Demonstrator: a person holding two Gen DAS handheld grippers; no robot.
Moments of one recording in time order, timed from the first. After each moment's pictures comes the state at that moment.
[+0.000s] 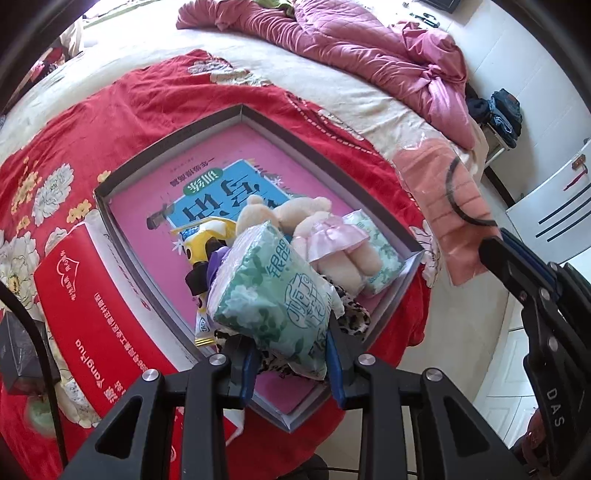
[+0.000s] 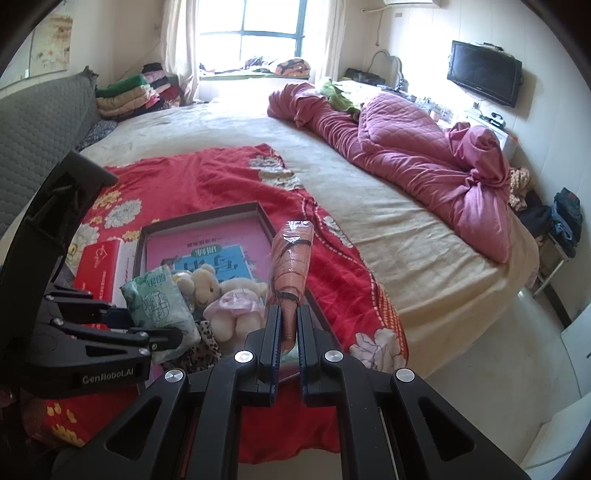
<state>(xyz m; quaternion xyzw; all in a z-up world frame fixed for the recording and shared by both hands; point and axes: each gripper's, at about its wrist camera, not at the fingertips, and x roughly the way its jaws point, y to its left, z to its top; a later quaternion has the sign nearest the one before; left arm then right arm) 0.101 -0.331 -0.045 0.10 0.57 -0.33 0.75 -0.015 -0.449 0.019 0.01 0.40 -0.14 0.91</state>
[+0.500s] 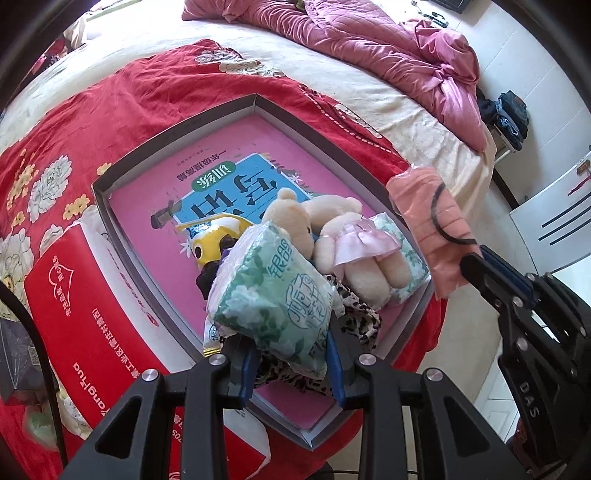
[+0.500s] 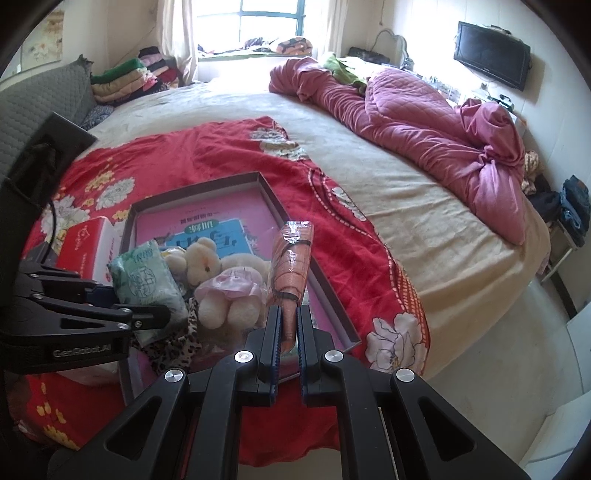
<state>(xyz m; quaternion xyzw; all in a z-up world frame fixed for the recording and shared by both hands) 0.119 -0.329 -0.062 0.09 0.58 -0.32 0.74 0.009 -0.457 -0.018 0.03 0.44 -0.14 0.89</state>
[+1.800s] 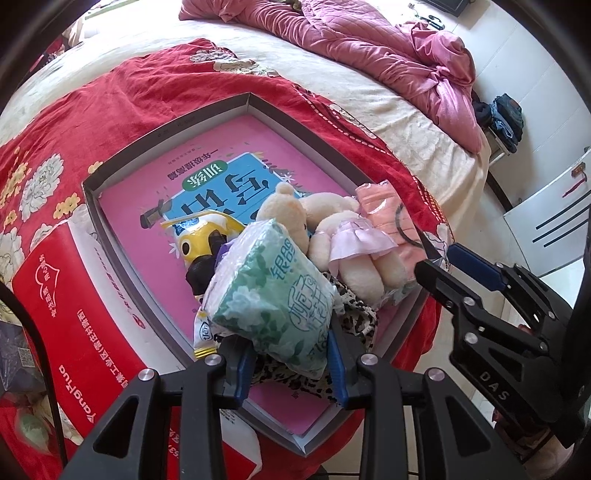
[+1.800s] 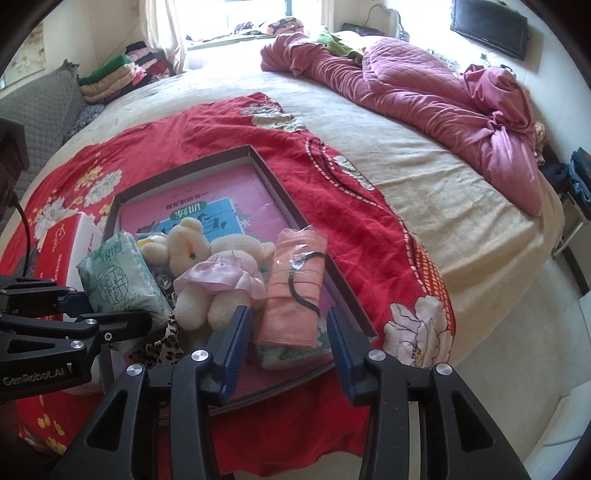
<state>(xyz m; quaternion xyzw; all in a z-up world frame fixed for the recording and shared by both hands) 0.118 -0.332 -0.065 0.08 0.58 -0.33 0.74 0.020 -0.477 -0.044 0.07 0.46 -0.13 0.87</state>
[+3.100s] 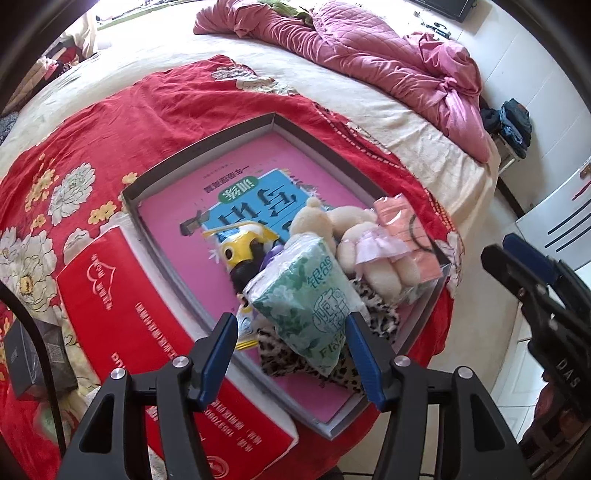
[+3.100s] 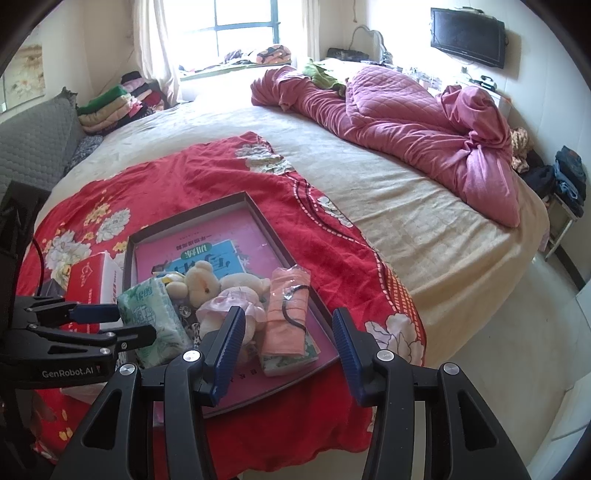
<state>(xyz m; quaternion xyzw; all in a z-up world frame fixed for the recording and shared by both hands) 0.119 -0.308 -0.047 0.10 0.56 -0.31 0.77 -0.003 -0.470 0.008 0.08 0.41 -0.15 0.90</state>
